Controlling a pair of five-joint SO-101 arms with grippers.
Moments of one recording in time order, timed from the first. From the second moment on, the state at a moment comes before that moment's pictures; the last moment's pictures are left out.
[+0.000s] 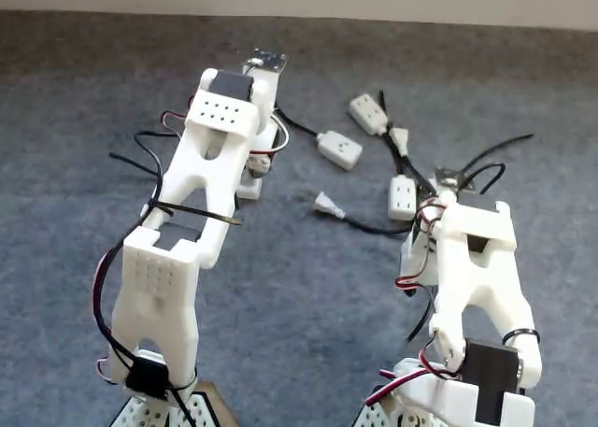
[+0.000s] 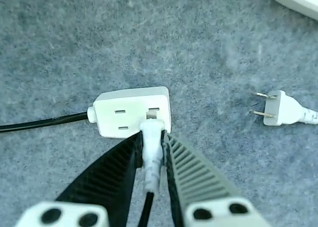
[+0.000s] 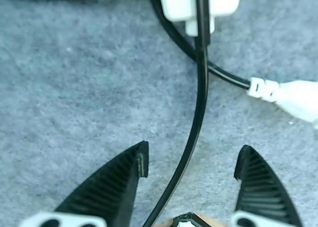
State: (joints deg) left arm 9.6 38.3 -40.0 94.3 3.8; right arm 6.7 -12.1 41.1 74.1 3.2
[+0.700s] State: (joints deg) left arm 9.4 38.3 -40.0 93.9 3.8; right arm 6.7 -12.1 41.1 74.1 3.2
